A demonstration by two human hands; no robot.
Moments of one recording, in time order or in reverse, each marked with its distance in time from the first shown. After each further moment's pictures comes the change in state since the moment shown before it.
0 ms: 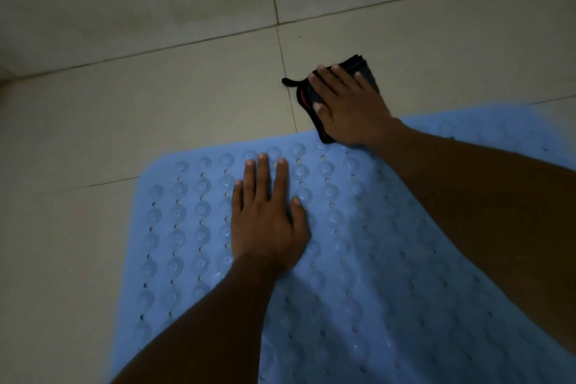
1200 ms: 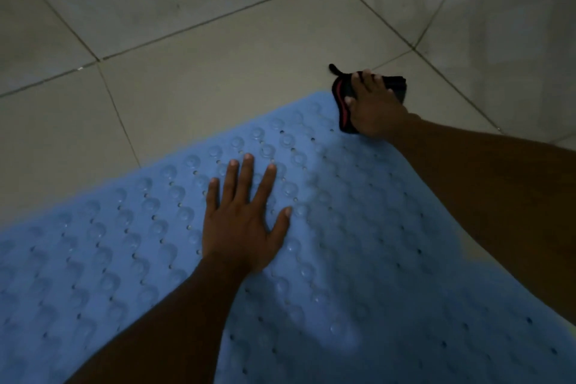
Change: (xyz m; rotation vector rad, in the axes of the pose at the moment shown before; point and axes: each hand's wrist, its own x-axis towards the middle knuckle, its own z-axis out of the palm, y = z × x) left_hand 0.009 0.139 0.030 0.155 -0.093 0.506; right_hand -0.192 0.225 -0.053 0.170 -0.137 0.712
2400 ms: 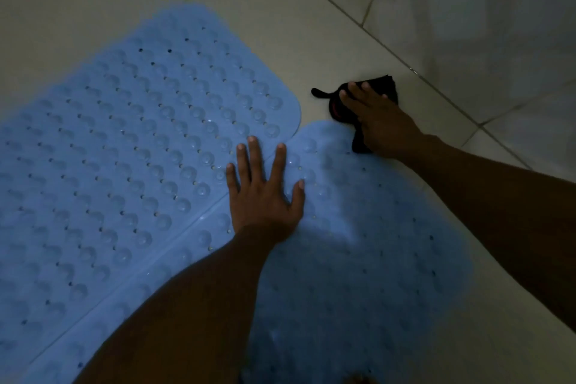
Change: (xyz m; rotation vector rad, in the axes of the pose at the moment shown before) left_hand -0.151 0.248 0.034 -0.068 -0.053 0.078; right_hand -0.321 0.209 0.022 0.088 -0.080 -0.039
